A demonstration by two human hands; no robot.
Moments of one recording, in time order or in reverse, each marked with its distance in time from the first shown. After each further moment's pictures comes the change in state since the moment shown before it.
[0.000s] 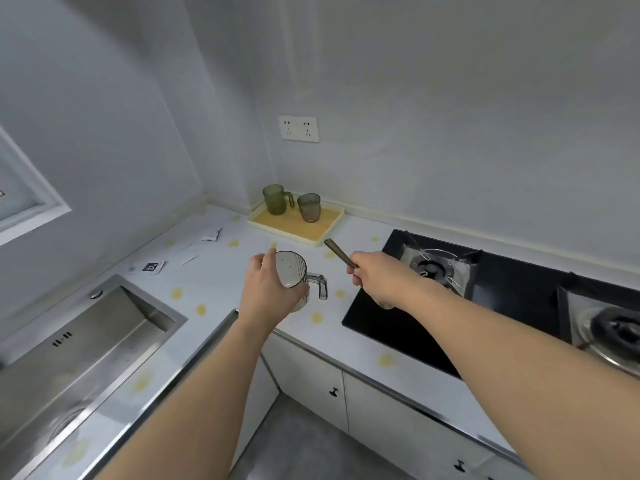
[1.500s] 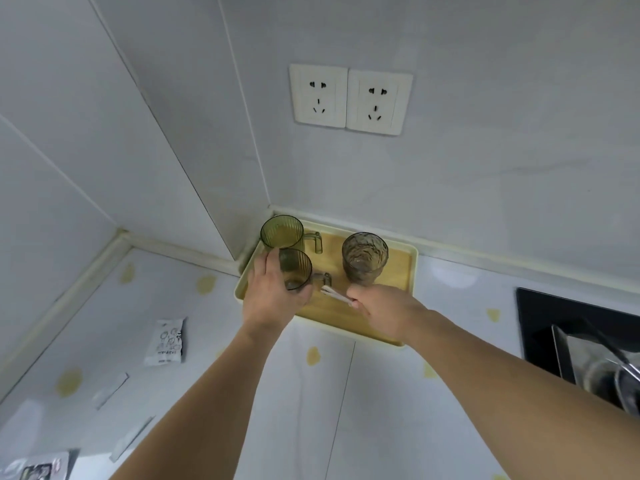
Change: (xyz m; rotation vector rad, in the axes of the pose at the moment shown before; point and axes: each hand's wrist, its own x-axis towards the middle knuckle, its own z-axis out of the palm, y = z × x) left_hand 0.540 -0.213 0.133 0.071 -0.194 0.086; right_hand 0.519 0.019 0.112 -0.310 -0.226 0.112
